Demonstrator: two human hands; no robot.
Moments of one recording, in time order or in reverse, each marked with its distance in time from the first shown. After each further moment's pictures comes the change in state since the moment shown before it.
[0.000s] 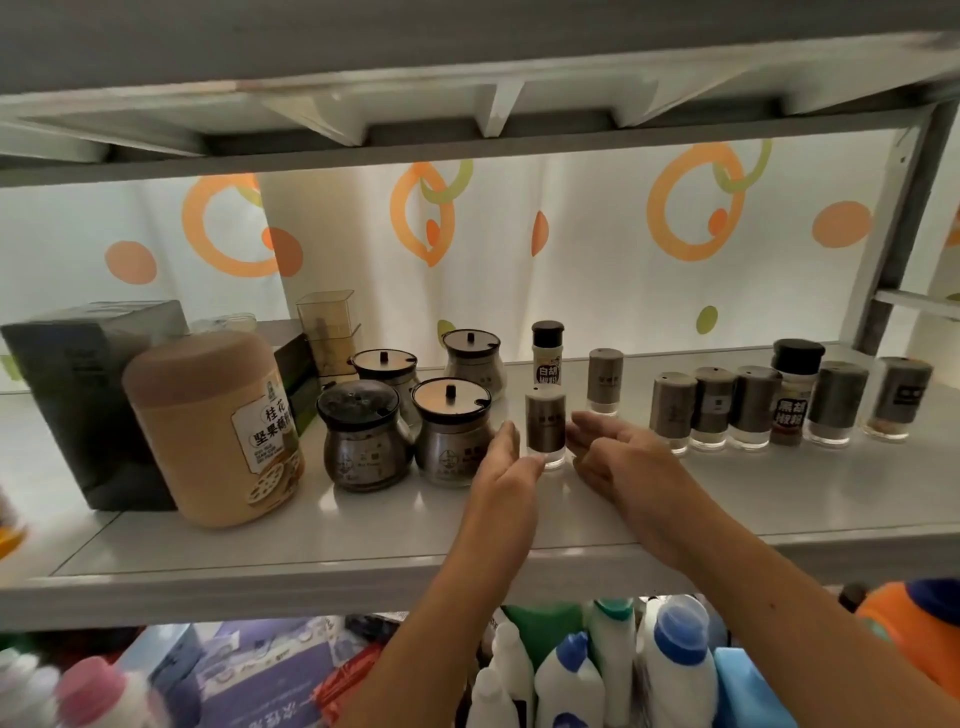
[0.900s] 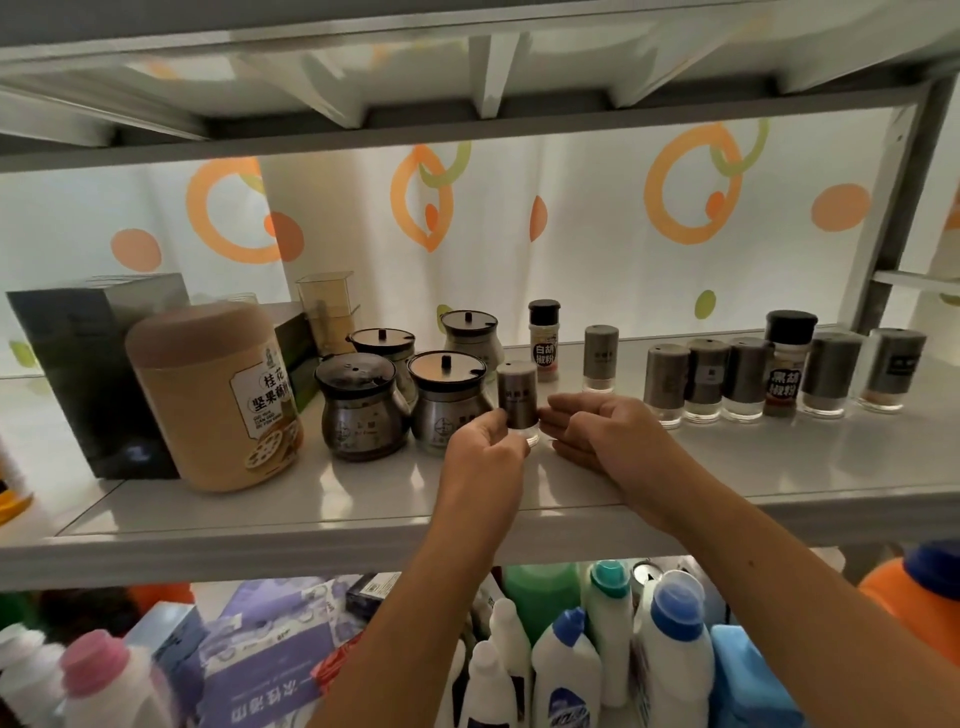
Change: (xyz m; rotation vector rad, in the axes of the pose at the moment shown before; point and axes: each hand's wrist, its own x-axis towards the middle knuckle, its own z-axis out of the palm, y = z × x) left_hand -0.023 0.003 -0.006 0.183 0.090 0.002; right_hand 0.003 0.009 0.002 -0.015 -0.035 -0.032
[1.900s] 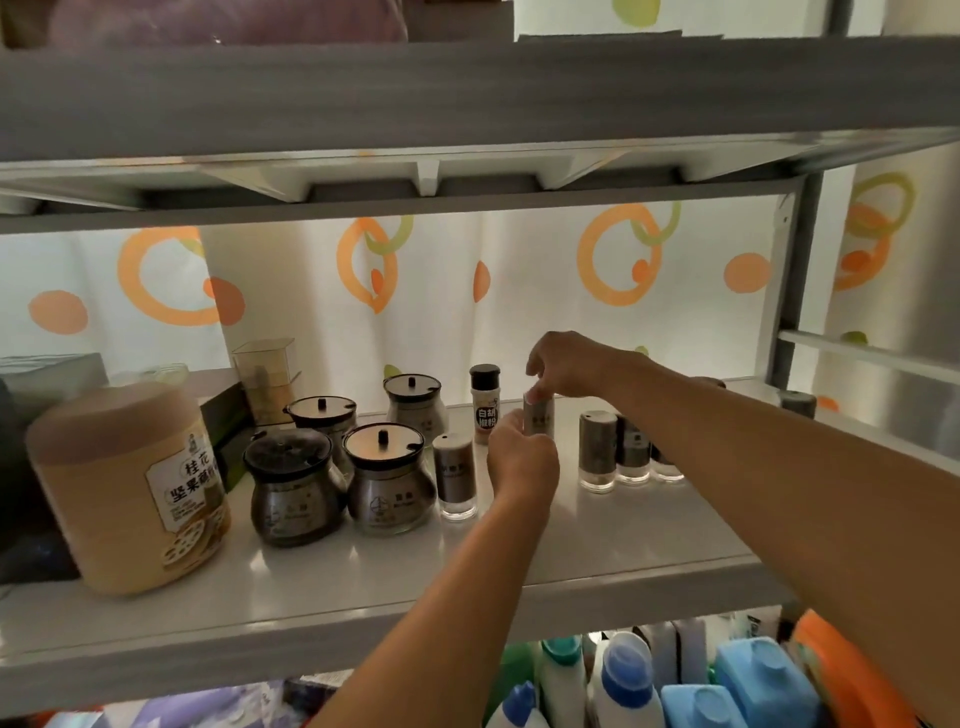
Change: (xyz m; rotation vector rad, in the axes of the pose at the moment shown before) left_hand 0.063 0.047 0.095 -0.159 0.008 -0.066; right_hand 0.118 -0.100 -0.066 -1.277 0.009 -0.169
